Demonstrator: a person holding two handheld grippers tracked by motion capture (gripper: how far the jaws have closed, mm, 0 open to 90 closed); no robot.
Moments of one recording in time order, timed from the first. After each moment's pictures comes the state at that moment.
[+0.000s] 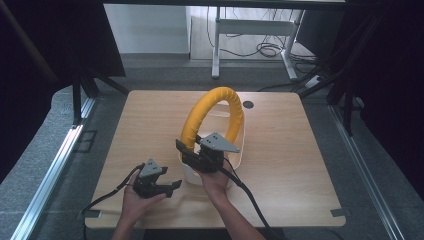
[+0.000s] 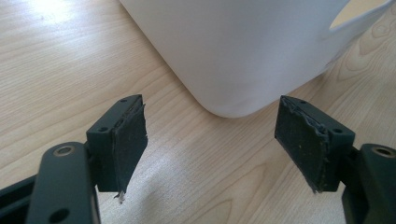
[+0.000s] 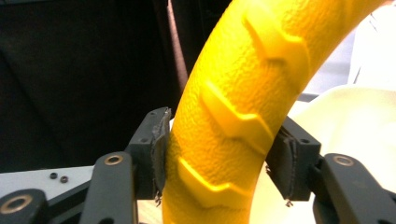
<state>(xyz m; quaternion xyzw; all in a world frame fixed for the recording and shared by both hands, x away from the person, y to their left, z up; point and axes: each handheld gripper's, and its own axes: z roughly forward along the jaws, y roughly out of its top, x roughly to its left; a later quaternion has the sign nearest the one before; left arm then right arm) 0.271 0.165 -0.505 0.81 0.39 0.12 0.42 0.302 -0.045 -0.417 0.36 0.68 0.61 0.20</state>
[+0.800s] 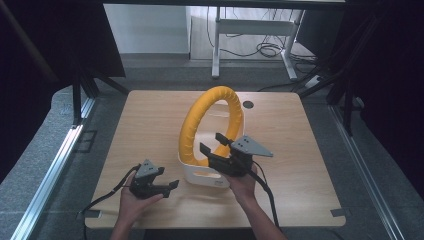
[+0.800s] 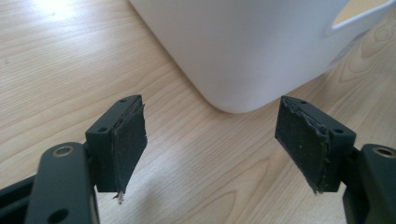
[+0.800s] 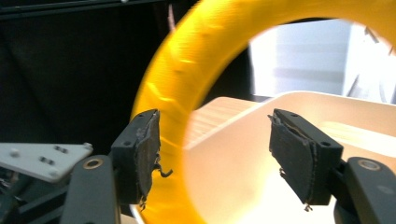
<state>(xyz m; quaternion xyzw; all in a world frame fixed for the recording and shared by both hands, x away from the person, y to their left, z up) 0.267 0.175 -0.504 0.80 0.41 0.12 0.43 0.291 -0.119 -0.408 0.35 0.67 0.62 0.19</state>
